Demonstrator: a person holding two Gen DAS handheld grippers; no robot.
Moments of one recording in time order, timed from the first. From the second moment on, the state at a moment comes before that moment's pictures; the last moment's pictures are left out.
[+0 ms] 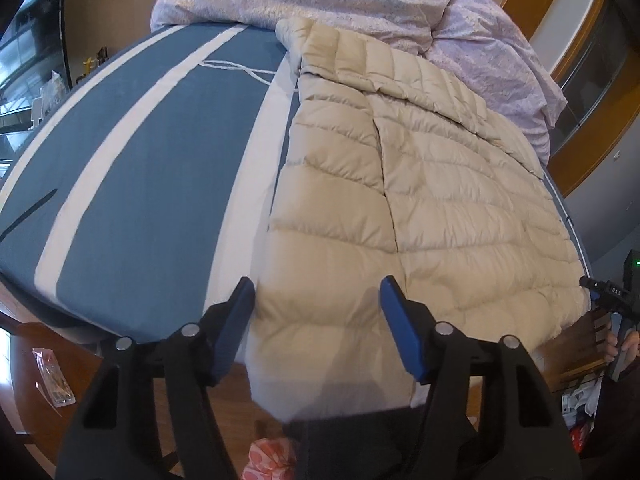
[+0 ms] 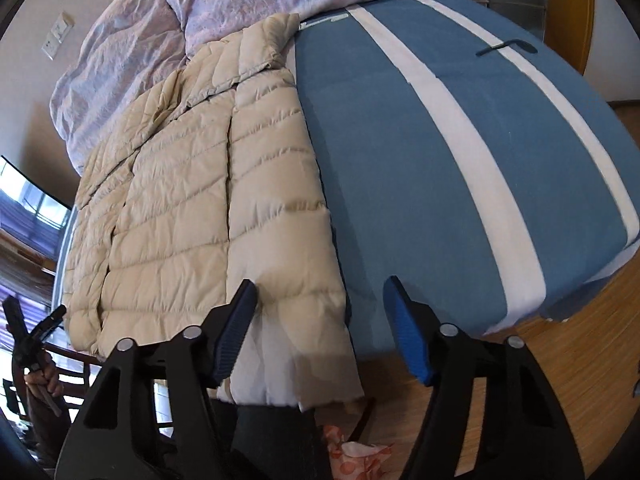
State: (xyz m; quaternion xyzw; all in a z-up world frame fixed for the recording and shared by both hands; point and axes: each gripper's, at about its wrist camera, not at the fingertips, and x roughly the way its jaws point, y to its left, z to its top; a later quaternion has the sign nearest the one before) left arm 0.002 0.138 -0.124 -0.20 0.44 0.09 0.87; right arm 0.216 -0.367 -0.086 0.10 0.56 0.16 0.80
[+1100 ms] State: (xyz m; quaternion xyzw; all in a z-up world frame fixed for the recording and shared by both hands) left arm -0.010 0.110 -0.094 -0.13 0.41 0.11 0.90; right arm 0.201 -0.355 -0.047 0.14 0.50 0.21 0.83
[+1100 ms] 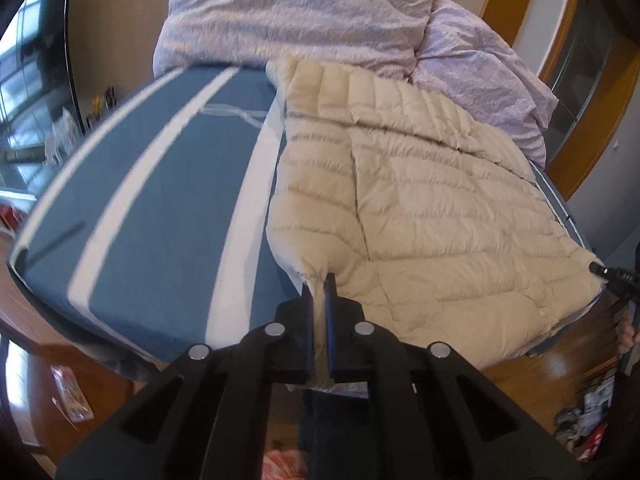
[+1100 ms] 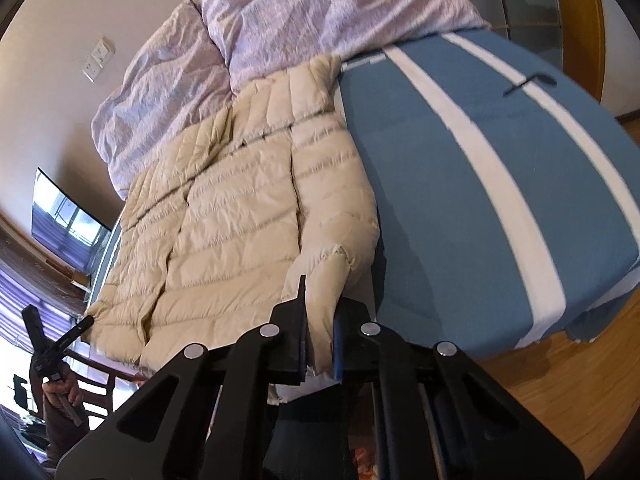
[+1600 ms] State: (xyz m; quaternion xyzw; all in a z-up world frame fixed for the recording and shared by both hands) left arm 0.060 0.110 -0.035 -0.06 0.36 0.16 0.92; right arm 0.275 -0.317 -0.001 0.10 0.45 0.15 0.87
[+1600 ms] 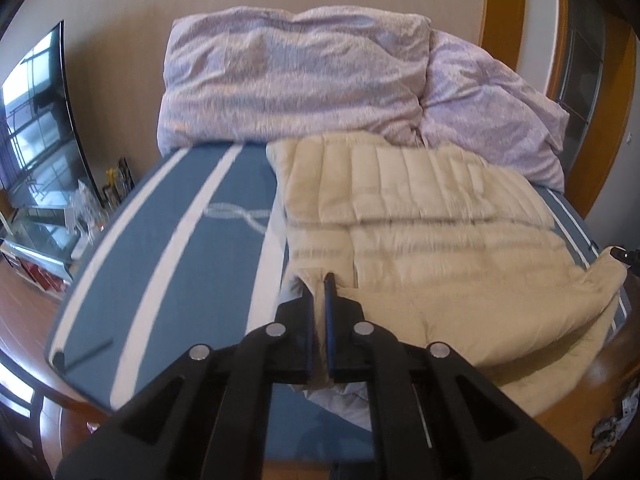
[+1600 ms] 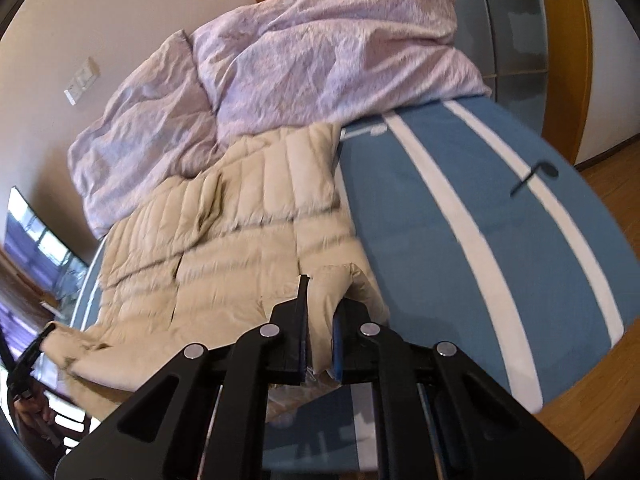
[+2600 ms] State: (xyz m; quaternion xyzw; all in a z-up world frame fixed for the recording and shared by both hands) left arm 0.322 0.209 -0.069 -0.07 0.37 0.25 0.89; right arm 0.517 -0.199 -0.048 0.07 0.42 0.08 0.90
